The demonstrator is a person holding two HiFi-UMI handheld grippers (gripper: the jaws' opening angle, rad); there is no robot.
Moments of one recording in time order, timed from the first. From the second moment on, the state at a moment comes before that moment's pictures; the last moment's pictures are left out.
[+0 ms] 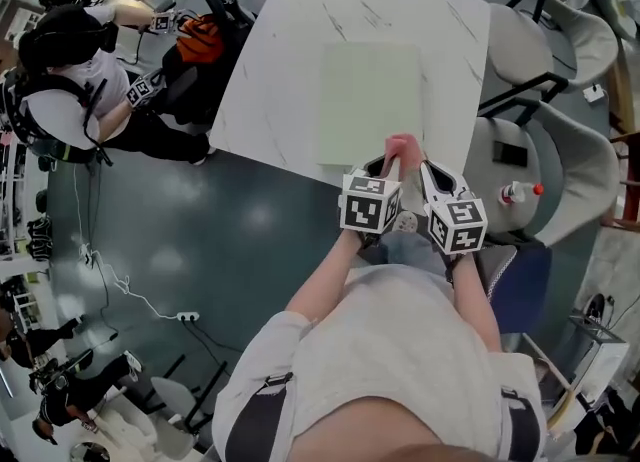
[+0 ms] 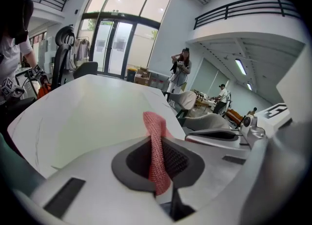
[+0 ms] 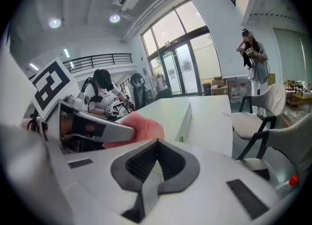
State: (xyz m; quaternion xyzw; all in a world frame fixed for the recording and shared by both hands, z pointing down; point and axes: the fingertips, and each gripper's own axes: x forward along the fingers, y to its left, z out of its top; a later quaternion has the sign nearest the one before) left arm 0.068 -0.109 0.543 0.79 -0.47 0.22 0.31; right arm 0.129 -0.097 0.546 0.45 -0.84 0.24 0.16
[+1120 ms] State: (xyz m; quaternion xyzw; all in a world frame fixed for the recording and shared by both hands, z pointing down) left arm -0.104 -0.031 0.380 0.84 -0.52 0.08 0.13; right arm 0.069 -0.008 0.390 0.53 -0.83 0.10 0.09
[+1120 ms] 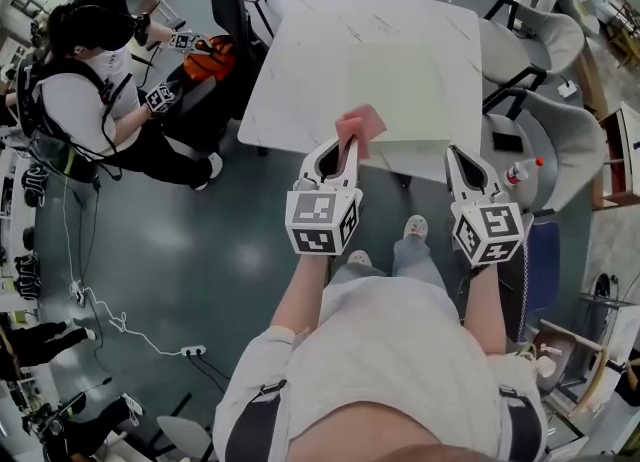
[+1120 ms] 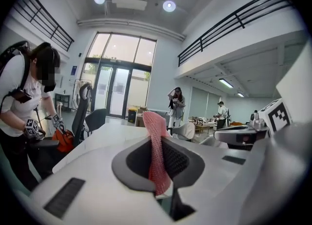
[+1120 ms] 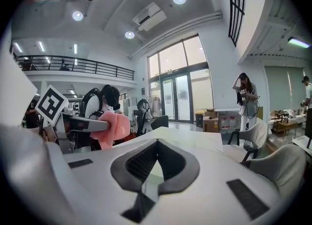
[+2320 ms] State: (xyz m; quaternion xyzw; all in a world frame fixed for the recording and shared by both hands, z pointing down) left arm -0.137 0.017 0.325 0.86 -0.51 0.00 0.04; right arm 0.034 0.035 0.345 0.54 -0.84 0.04 0.05
